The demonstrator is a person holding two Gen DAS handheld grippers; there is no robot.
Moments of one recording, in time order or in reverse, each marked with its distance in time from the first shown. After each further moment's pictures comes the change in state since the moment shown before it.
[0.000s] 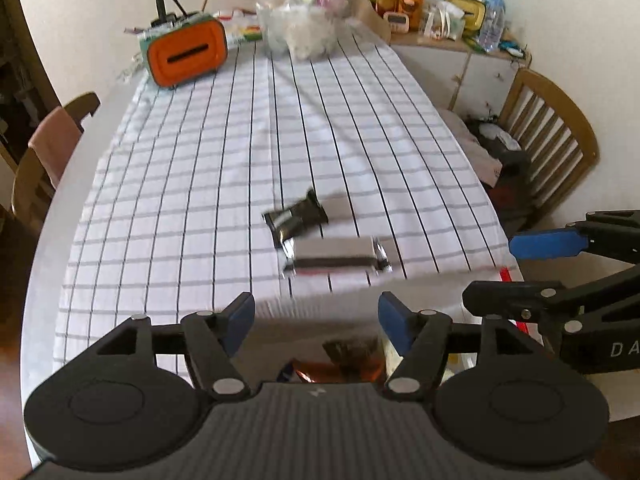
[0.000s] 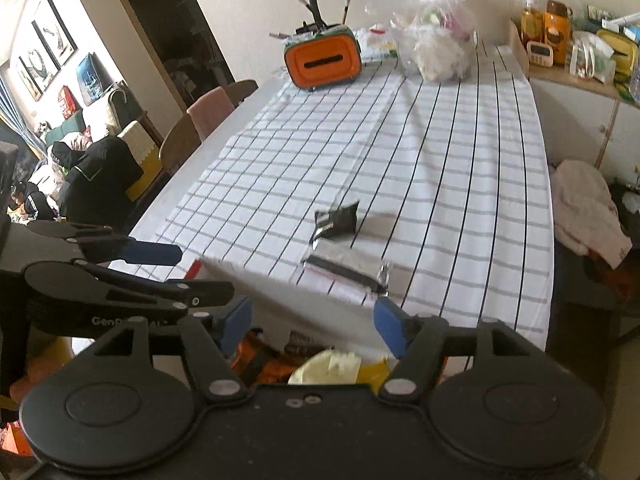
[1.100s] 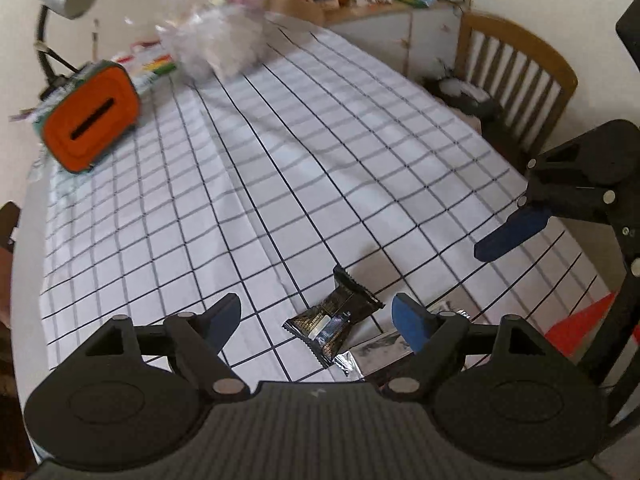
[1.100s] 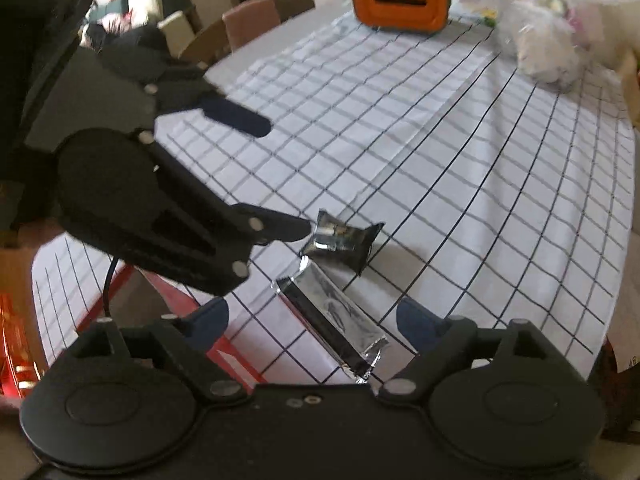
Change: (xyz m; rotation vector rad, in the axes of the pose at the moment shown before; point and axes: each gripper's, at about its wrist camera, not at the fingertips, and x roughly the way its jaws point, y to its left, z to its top) left arm 0.139 0.042 0.094 0.371 0.031 -0.121; right arm 0.145 -0.003 0.074 -0.320 0.300 0.062
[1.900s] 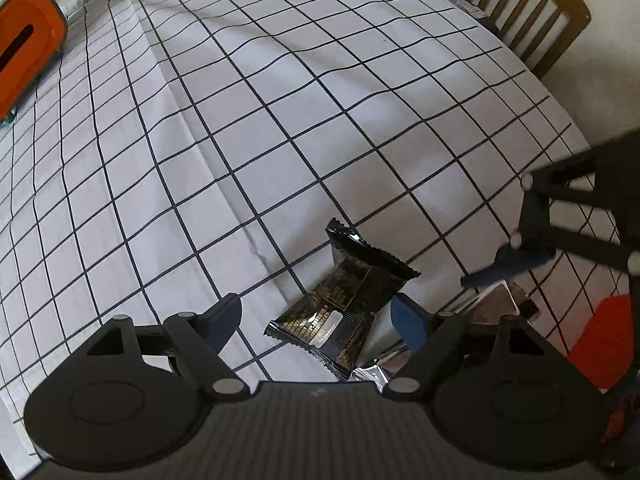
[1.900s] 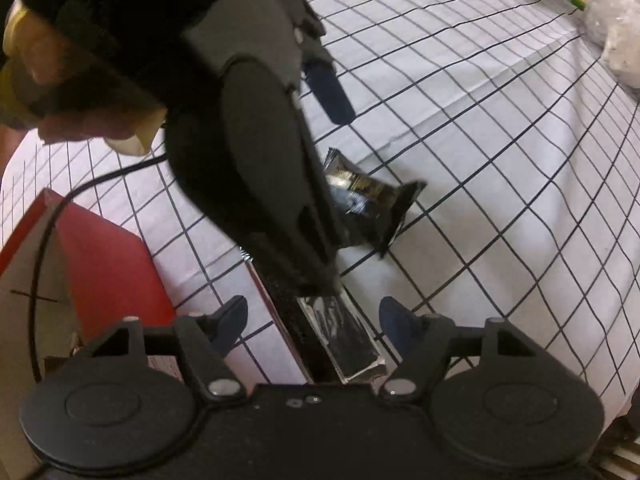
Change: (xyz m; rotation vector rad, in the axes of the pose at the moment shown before) left arm 0.111 0.016 0.009 0.027 0.261 -0.106; right arm 0.089 0.002 0.013 -0.202 0.213 0.010
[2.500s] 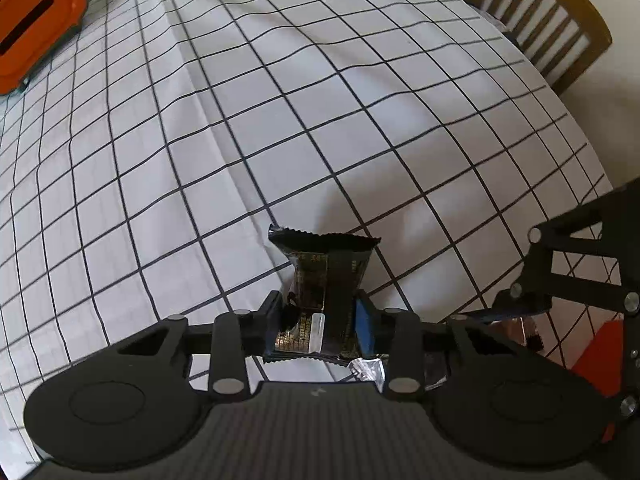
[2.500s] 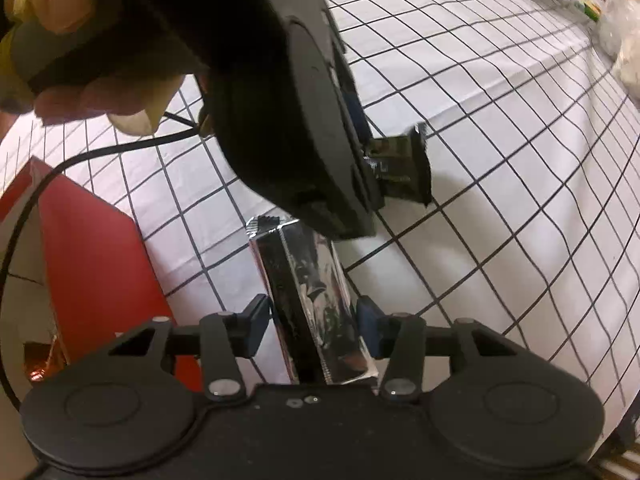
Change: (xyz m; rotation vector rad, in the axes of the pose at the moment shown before) left arm 0.003 0.005 -0.003 -0.101 -0.004 0.015; right arm 0.010 0.006 -0.008 -0.018 -0.007 -0.020
